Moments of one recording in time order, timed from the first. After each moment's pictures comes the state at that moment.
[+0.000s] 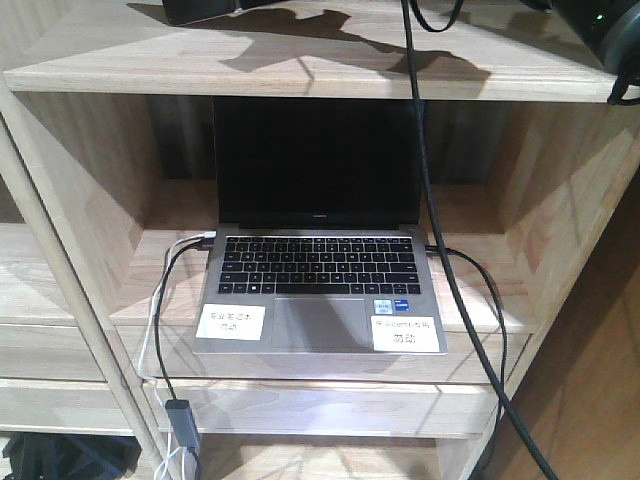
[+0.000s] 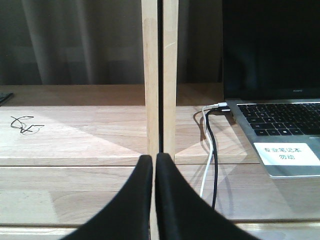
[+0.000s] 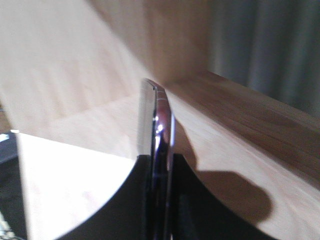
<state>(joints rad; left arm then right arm) 0.02 -0.02 0.03 -0.13 0.23 0.14 0.30 2.01 -2.20 1.05 0.83 -0.88</state>
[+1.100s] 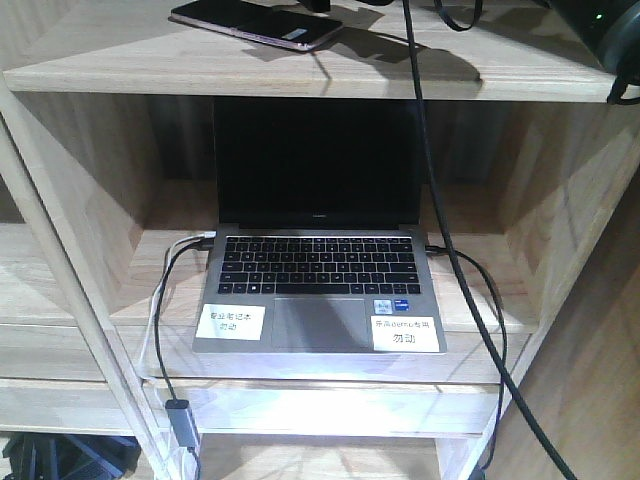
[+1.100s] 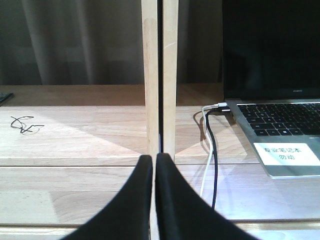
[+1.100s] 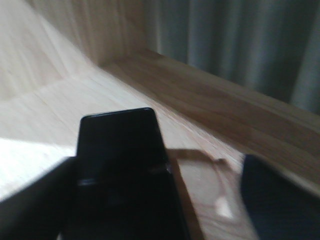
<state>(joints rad) 0.02 -0.02 0.03 -0.13 0.23 0.14 0.30 2.01 -2.21 0.79 0.75 -0.68</state>
